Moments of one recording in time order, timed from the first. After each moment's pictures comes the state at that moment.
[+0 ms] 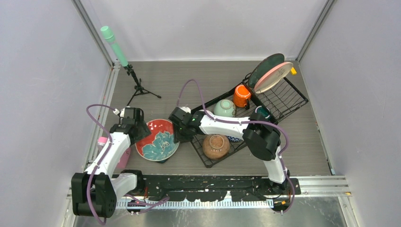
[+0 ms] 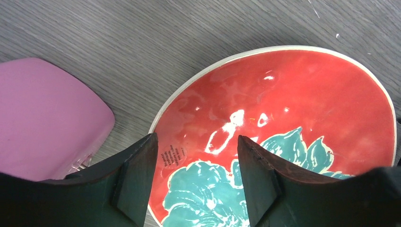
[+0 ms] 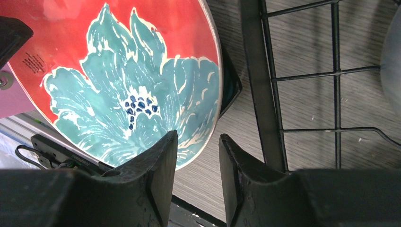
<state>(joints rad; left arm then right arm) -0.06 1.06 0.63 -0.63 -0.24 -0.58 1.07 2.03 1.52 -0.52 0.03 0.90</state>
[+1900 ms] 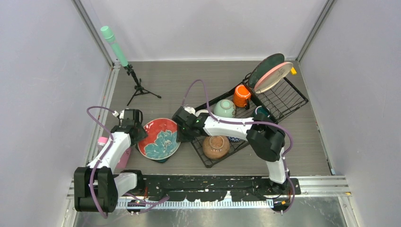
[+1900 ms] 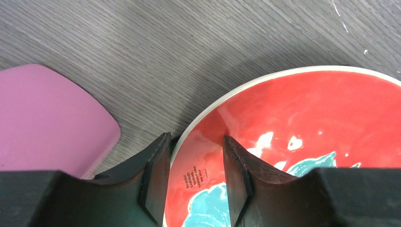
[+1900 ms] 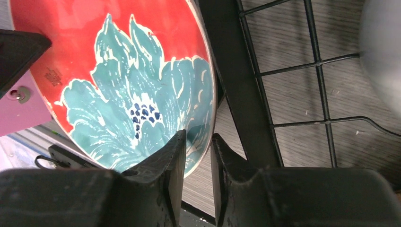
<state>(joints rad) -0.03 1.11 0.58 -0.55 -0.23 -0.57 1.06 1.99 1.45 -0.46 0.06 0.97</state>
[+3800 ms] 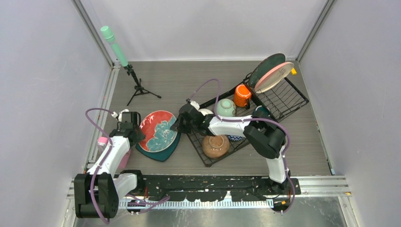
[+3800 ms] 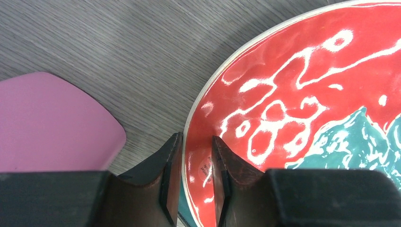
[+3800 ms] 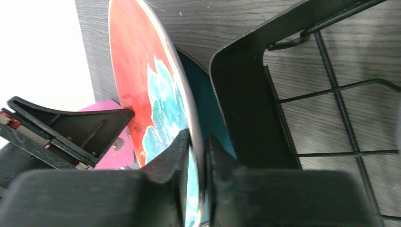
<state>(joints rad) -0.01 1.05 0.53 -0.50 -0.21 -0.52 1.00 1.99 1.27 0.05 0.03 1.15</state>
